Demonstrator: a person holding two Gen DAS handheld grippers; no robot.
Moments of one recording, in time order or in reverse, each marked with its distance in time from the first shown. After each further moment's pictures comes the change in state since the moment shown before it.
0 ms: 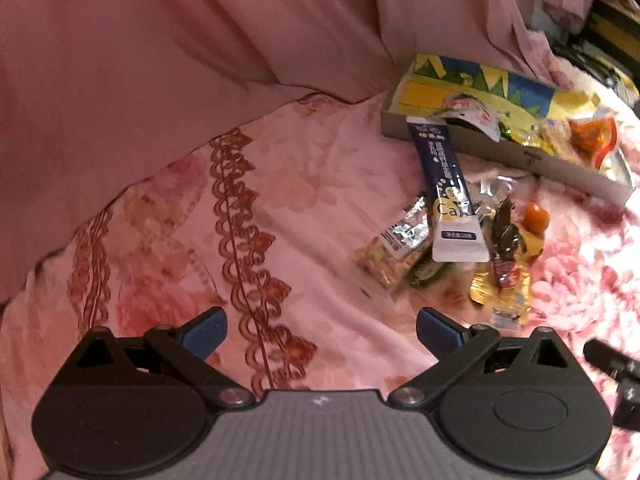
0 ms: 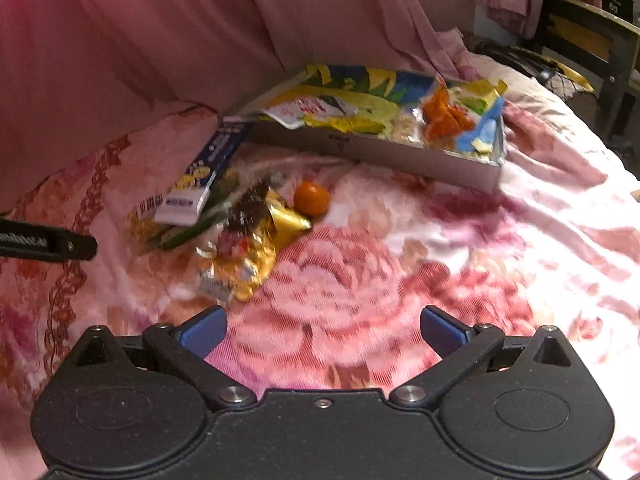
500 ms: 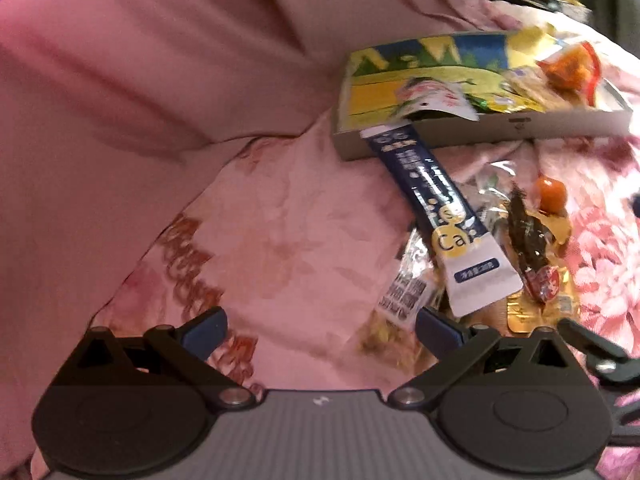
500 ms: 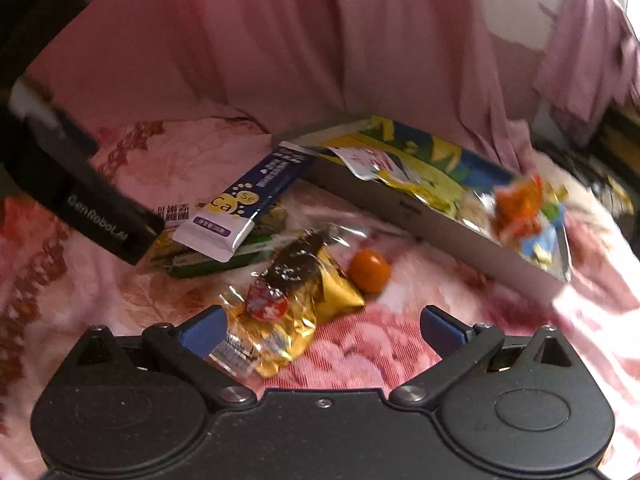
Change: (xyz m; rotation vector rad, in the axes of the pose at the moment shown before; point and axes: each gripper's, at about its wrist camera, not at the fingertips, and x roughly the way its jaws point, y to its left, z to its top) left arm 0.047 -0.030 0.031 0.348 -0.089 0.008; right arm 0.053 0.055 0.009 -0.309 -0.162 -0.033
